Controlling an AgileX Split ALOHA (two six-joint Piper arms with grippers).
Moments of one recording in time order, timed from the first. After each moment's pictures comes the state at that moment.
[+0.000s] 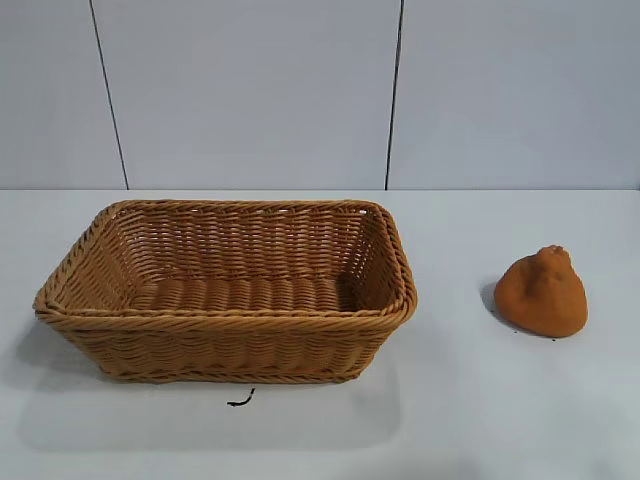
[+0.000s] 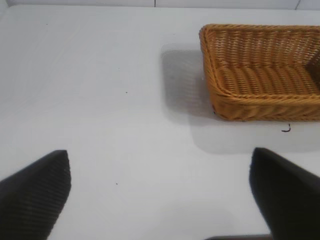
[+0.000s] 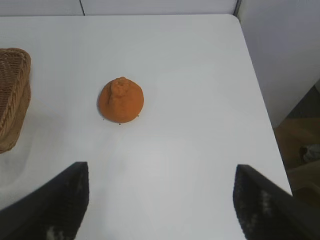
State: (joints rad) left arm -0.01 -0.01 -0.50 -0.02 1.07 0.00; right arm 0.02 0.49 -0.76 -0.13 1.02 0.07
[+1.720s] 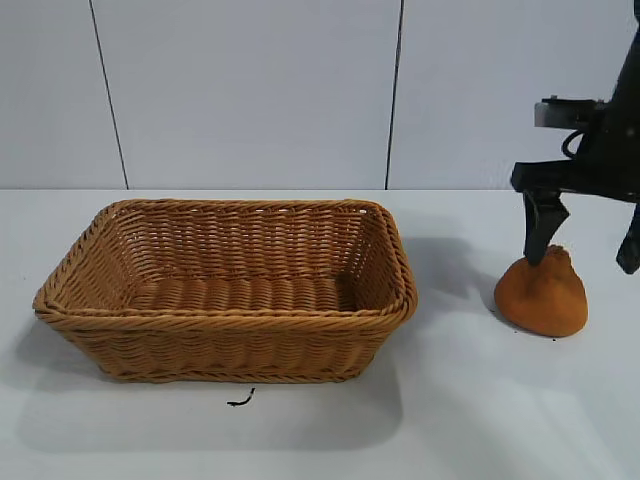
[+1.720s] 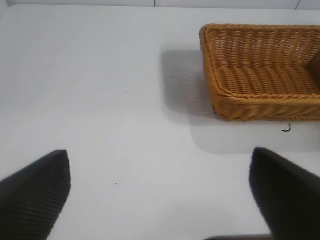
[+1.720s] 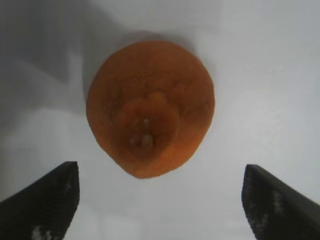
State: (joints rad) left arm -0.01 -0.01 -0.50 -0.02 1.07 0.00; right arm 0.02 2.01 -1.34 0.06 0.87 0.01
